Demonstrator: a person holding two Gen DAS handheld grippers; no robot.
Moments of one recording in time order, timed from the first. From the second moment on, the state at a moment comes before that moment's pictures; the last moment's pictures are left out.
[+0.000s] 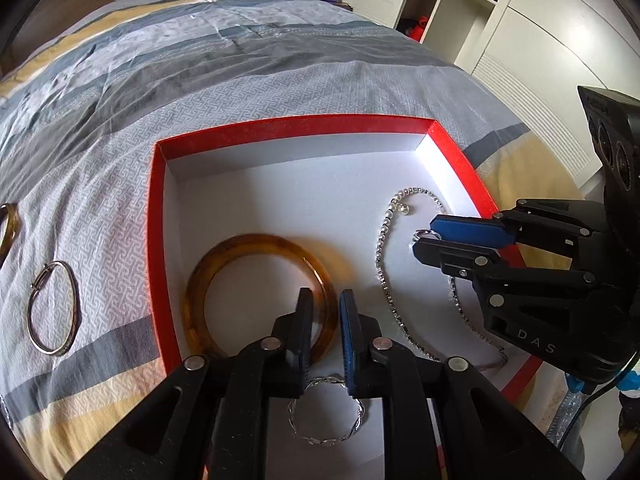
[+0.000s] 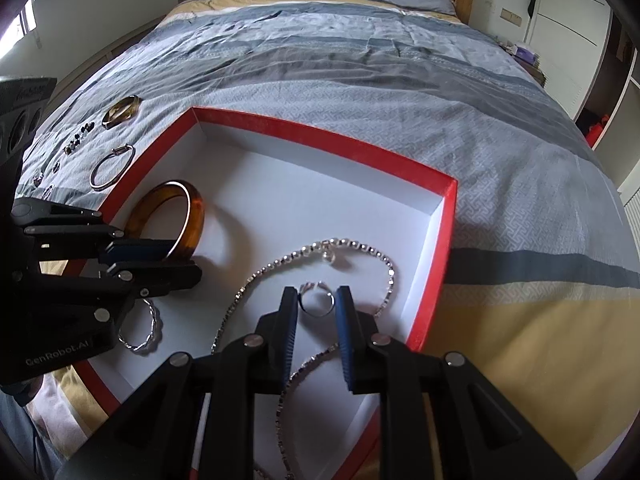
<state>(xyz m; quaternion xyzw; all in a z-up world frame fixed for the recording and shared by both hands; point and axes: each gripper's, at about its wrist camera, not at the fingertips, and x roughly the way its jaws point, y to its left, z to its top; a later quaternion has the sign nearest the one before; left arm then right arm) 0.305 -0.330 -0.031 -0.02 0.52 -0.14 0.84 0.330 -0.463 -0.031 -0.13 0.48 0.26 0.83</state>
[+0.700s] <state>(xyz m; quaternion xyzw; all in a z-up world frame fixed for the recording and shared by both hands) 0.213 -0.315 0.055 -0.02 0.45 -0.11 0.89 0.255 -0.499 0.046 -0.06 0.44 0.24 0.87</state>
